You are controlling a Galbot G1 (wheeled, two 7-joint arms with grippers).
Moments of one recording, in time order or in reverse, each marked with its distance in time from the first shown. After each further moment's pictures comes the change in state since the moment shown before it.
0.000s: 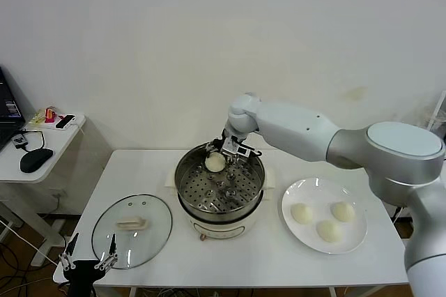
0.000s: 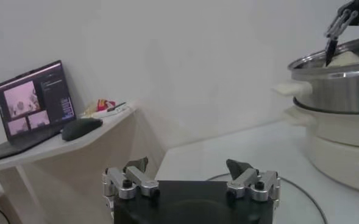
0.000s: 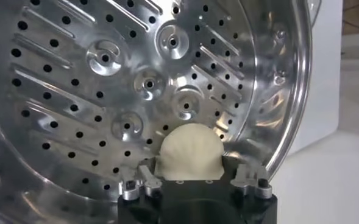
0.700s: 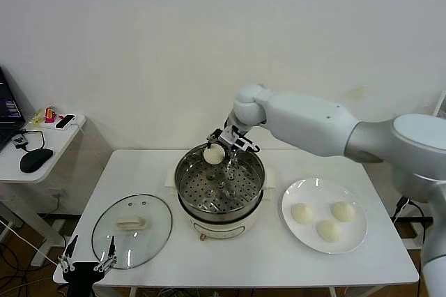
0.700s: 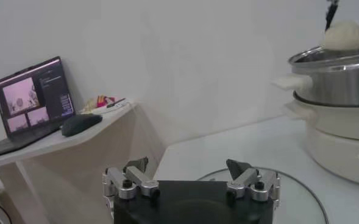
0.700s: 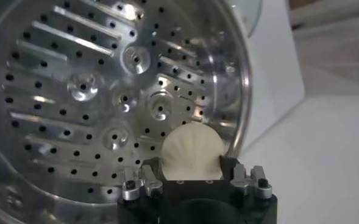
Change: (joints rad) left arm 0.002 -0.003 -0.004 0.014 -0.001 -0.003 0.001; right arm -0.004 -0.025 0.022 0.038 0.034 -0.082 -0.006
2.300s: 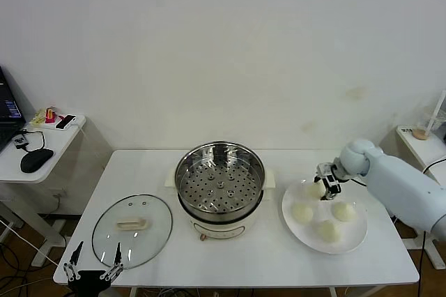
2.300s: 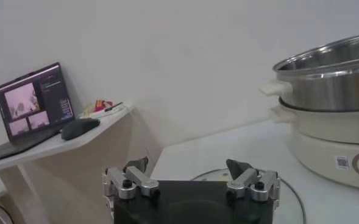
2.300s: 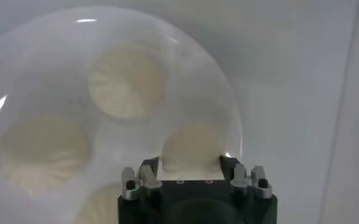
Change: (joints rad) left arm 0.063 -0.039 0.041 -0.049 0.060 -0.016 -0.019; right arm -0.434 -0.578 0.533 0.128 -0.063 -0.441 -0.156
